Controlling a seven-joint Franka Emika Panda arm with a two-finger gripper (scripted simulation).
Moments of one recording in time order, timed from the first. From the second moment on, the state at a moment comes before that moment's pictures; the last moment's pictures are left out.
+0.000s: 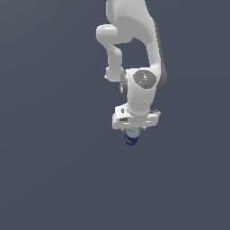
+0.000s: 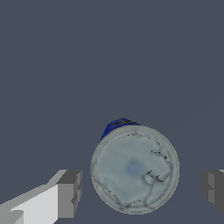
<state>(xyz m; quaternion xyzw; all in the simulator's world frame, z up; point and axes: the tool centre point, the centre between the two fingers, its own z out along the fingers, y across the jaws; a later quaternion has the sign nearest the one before) 0.003 0.088 0.120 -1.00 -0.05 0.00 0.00</state>
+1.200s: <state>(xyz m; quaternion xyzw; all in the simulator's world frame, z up) 0.003 0.089 0.075 -1.00 -0.05 0.00 0.00</state>
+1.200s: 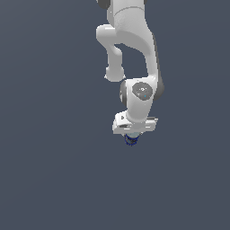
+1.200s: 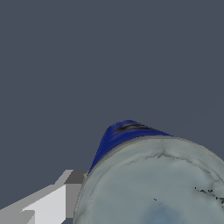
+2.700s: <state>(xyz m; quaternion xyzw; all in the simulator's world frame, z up) 0.096 0.146 0.094 -1.00 -0.05 0.00 0.00</state>
